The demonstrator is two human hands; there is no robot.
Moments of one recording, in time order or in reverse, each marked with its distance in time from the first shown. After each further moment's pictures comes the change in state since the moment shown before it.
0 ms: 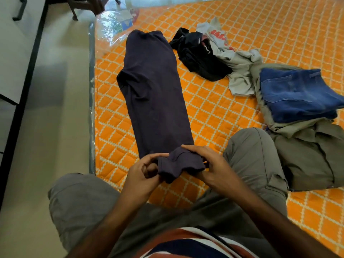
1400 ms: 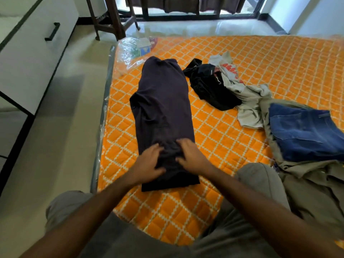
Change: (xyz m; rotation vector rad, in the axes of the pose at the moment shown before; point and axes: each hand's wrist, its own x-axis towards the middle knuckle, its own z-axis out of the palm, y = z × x) left_hand 0.162 -0.064 -0.061 1.117 -0.209 0.126; right_hand 0.172 0.075 0.023 -0.590 -0.204 0.097
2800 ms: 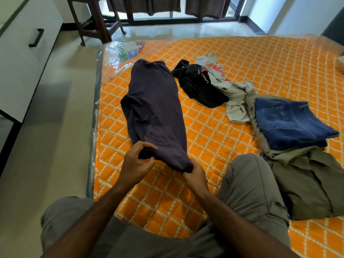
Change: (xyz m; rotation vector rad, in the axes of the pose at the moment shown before) left_hand -0.050 0.046 -0.036 -0.588 0.559 0.227; right_hand -0.079 -0.009 0.057 0.662 0.355 0.439
